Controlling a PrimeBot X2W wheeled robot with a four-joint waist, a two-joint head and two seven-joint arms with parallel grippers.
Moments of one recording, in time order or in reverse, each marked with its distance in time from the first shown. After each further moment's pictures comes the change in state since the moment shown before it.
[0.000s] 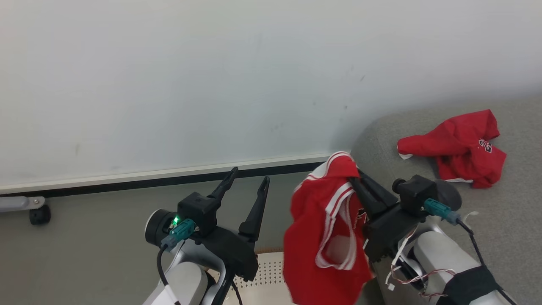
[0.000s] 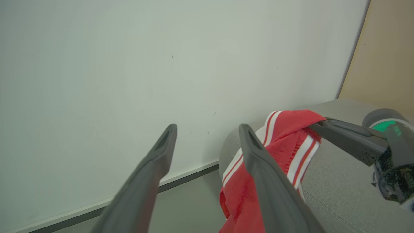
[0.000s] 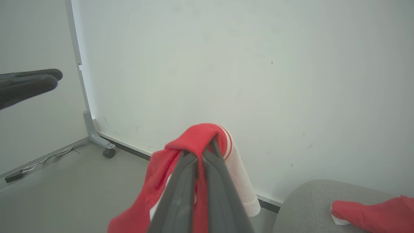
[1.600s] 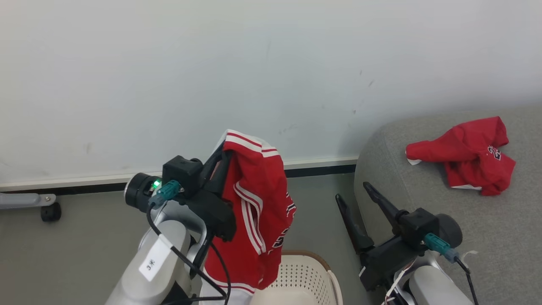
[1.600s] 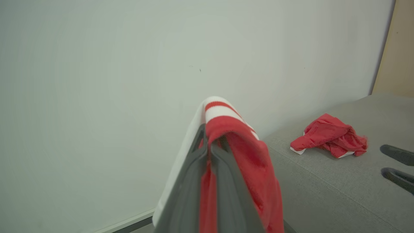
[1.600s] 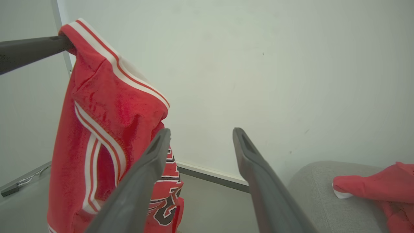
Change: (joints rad) left arm -0.189 -0.060 0.164 0.342 0.160 -0.149 -0.098; right arm 0.194 0.095 -0.225 -0.098 -0.172 -0.007 0.000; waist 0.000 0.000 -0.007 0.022
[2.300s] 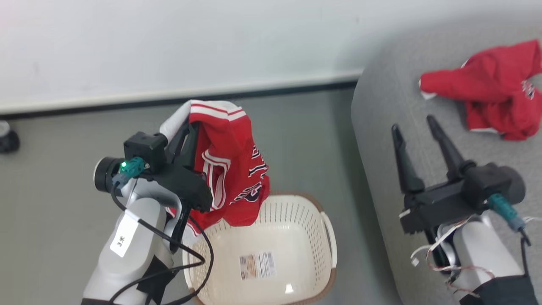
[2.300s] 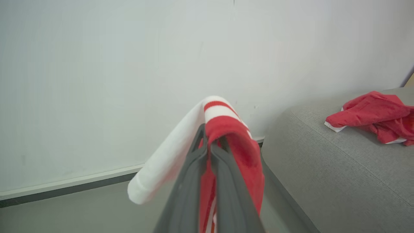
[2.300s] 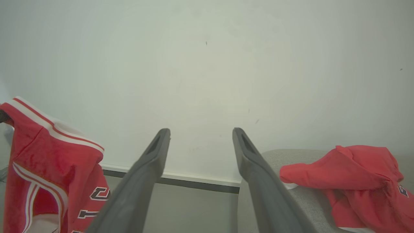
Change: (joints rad) left arm -0.081 0.004 0.120 0.067 -0.001 0.008 -0.034; right arm -0.070 -0.056 -0.172 -0.172 -0.016 -0.053 0.000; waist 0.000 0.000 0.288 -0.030
